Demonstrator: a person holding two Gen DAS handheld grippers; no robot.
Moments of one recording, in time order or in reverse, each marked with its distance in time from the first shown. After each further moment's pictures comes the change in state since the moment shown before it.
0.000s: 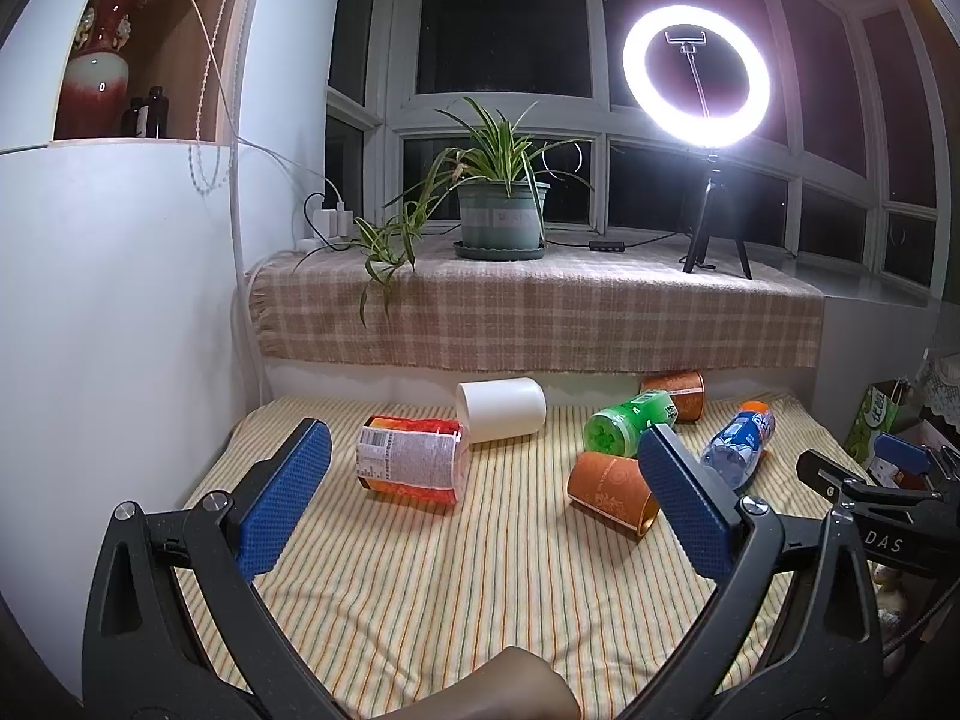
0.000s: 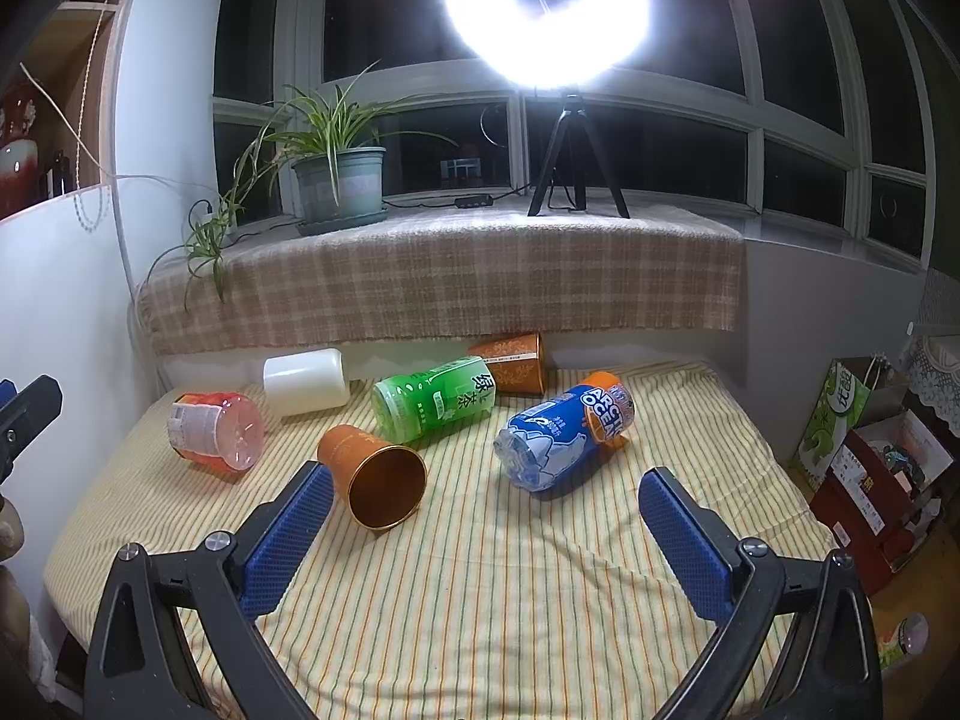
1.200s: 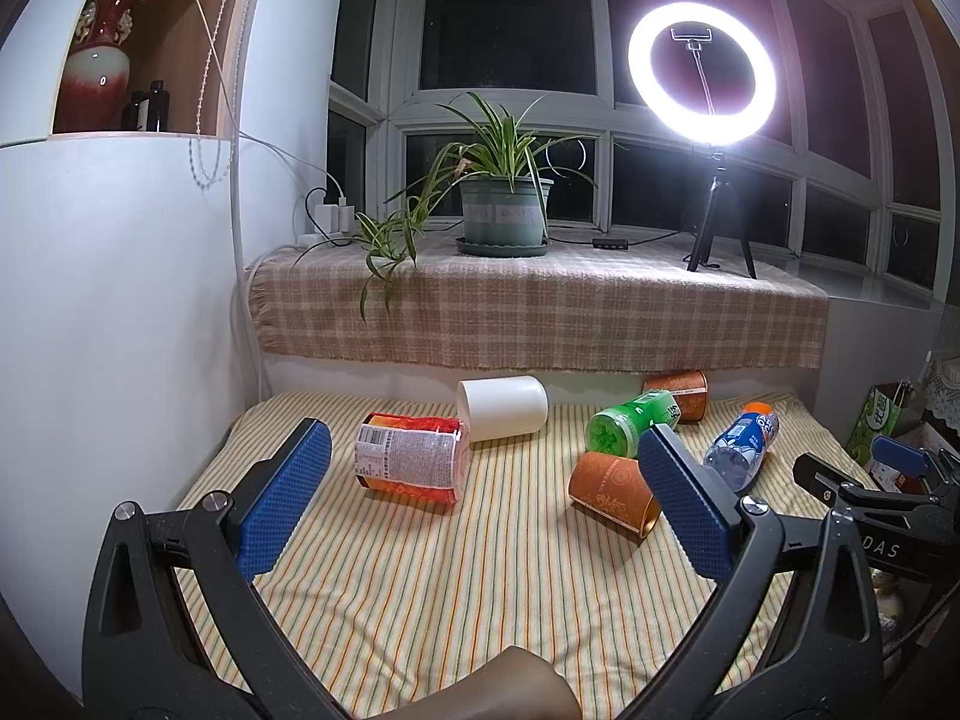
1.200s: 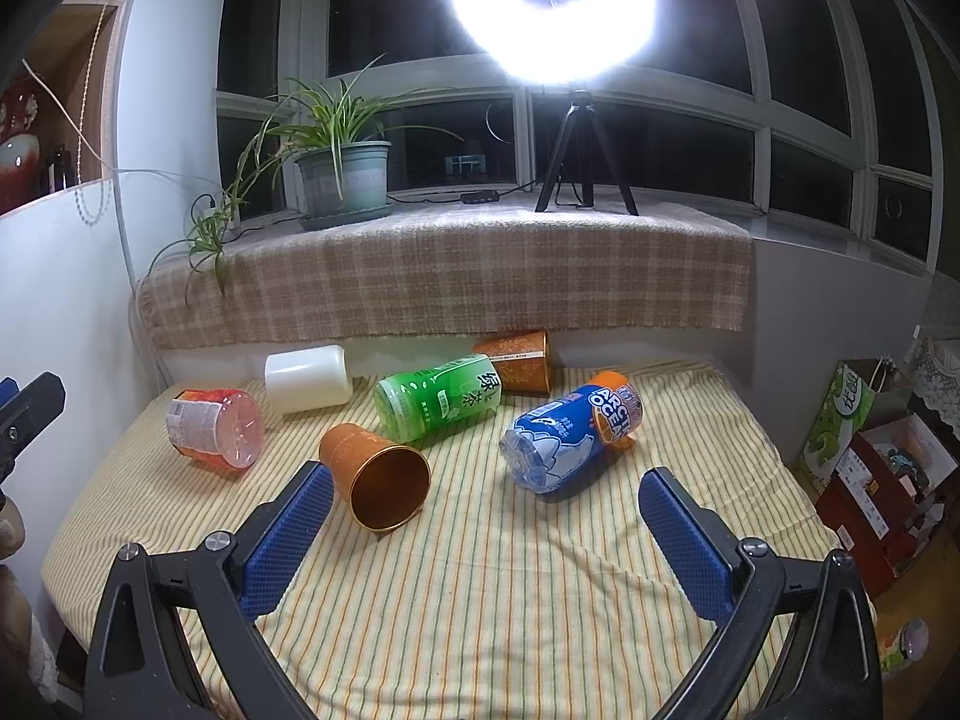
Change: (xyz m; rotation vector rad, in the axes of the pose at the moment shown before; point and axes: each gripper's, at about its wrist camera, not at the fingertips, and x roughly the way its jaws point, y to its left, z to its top) left arm 0.016 0.000 -0.014 -0.007 0.007 0.003; right arm 0.008 0.003 -0.002 -0.006 0.007 0.006
